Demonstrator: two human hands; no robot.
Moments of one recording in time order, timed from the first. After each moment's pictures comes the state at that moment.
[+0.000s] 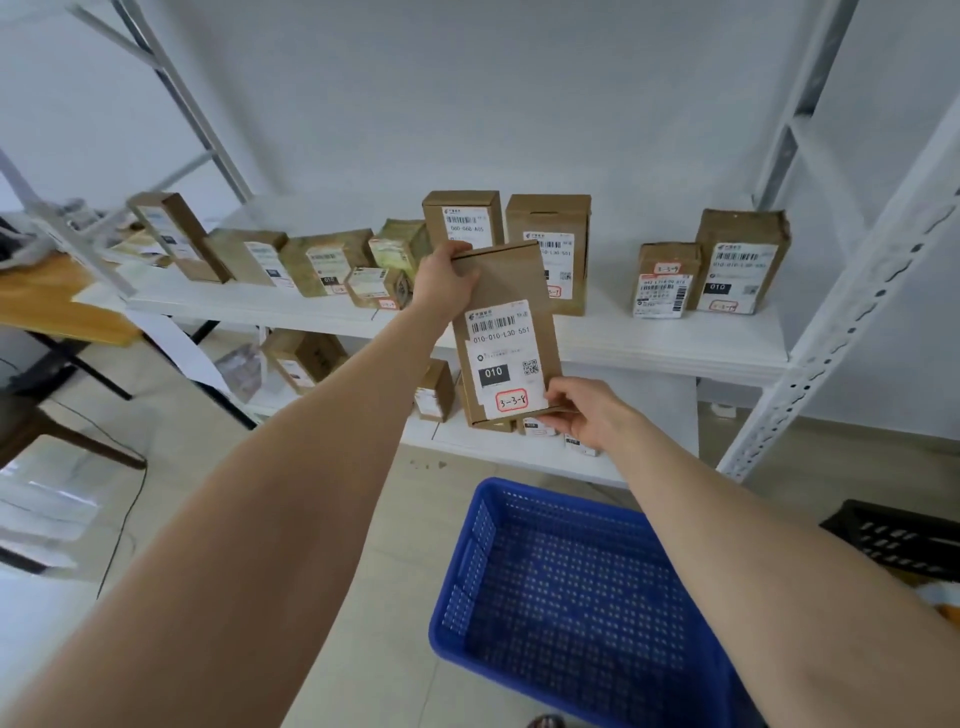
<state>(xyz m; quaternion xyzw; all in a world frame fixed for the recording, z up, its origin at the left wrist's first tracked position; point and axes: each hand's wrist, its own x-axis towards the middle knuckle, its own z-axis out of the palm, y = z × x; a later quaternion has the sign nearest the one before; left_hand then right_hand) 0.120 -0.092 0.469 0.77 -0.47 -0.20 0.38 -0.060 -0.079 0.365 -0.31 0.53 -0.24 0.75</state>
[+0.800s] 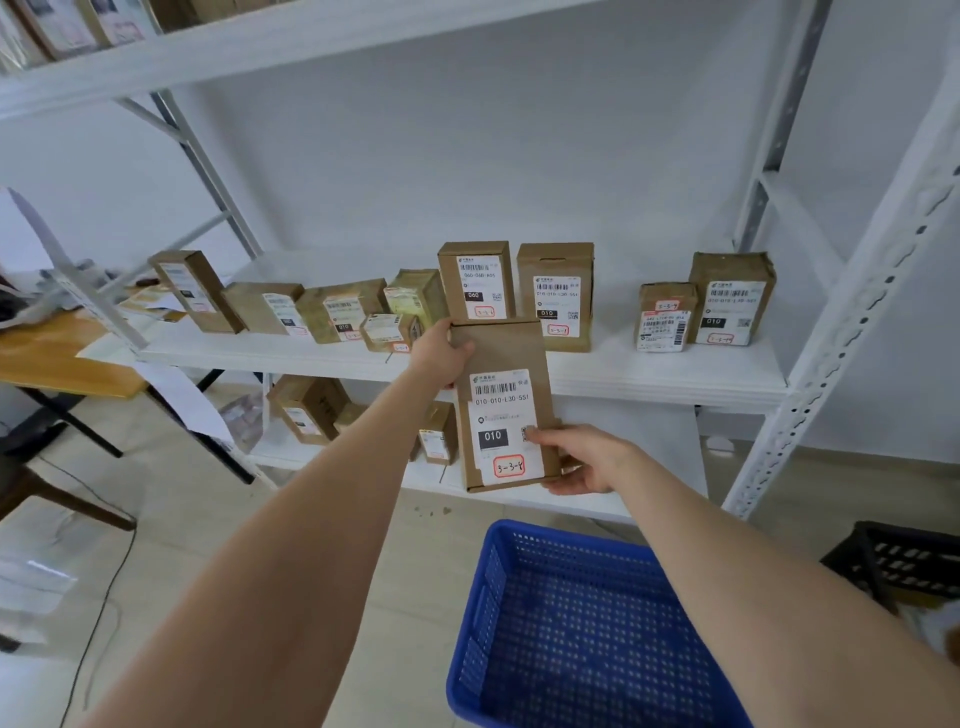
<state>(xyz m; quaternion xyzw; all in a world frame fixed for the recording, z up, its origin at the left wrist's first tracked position) 0.148 -0.045 0.464 0.79 -0.47 -0.25 0.30 -0.048 -0.045 0.377 -0.44 0.53 -0.12 0.71</state>
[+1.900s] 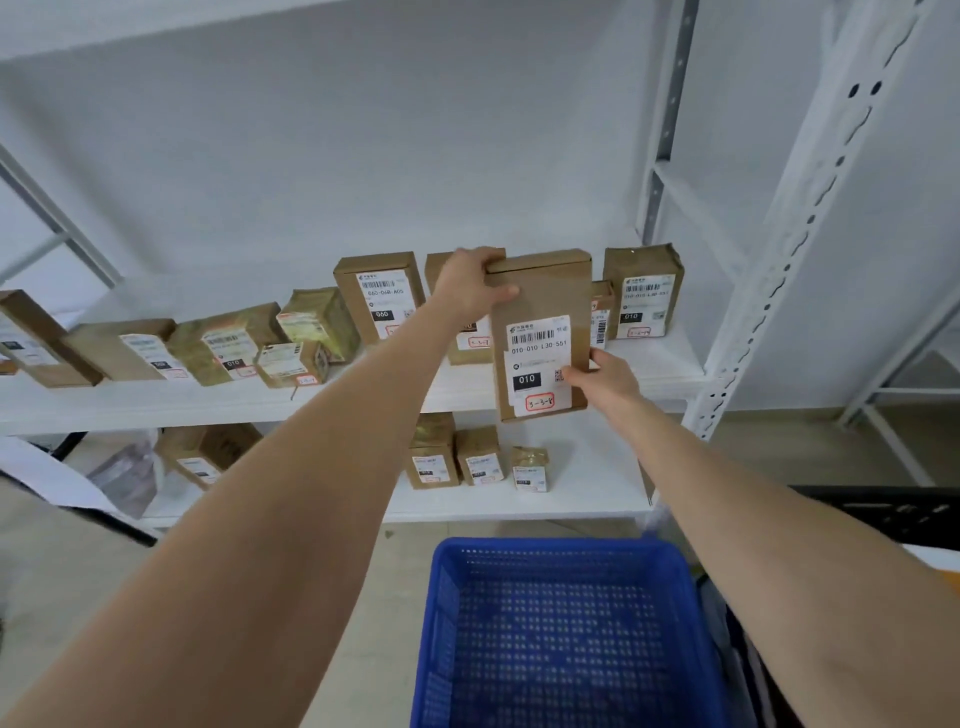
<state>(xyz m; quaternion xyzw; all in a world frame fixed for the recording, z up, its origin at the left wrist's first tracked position) 0.062 -0.174 0.497 0.65 -0.65 -0.26 0.30 -0.115 -0.144 0.384 -0.50 0.65 -0.35 0.46</state>
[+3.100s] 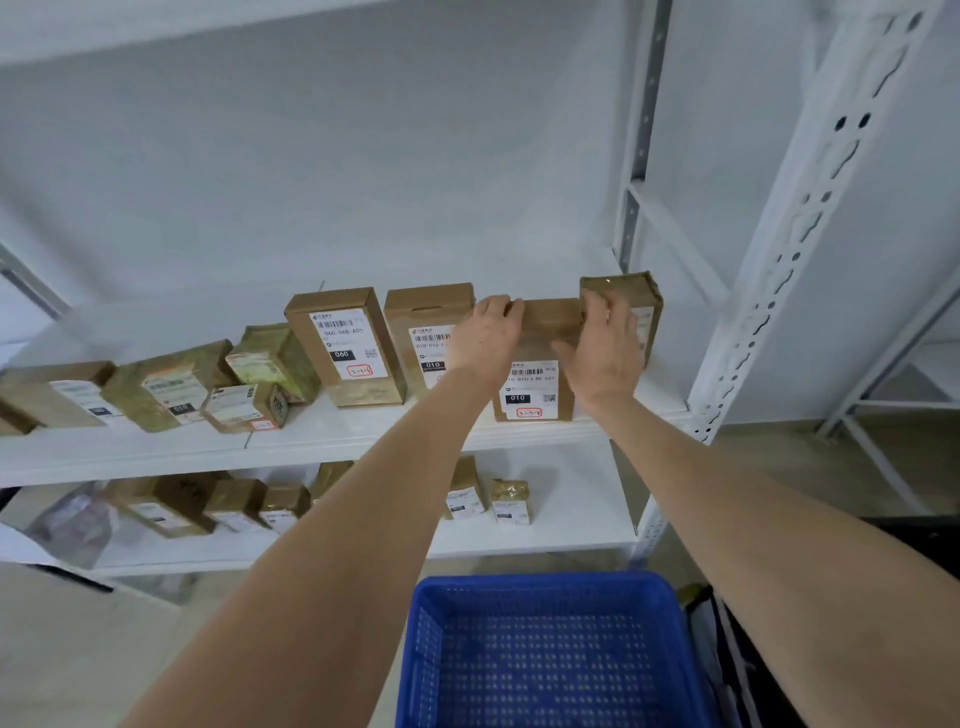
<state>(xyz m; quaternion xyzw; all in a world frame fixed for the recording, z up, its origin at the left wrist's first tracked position) 0.006 -0.210 0.452 0.62 -0.78 0.10 0.07 -0.129 -0.212 0.416 -0.64 0.69 -0.34 0.05</state>
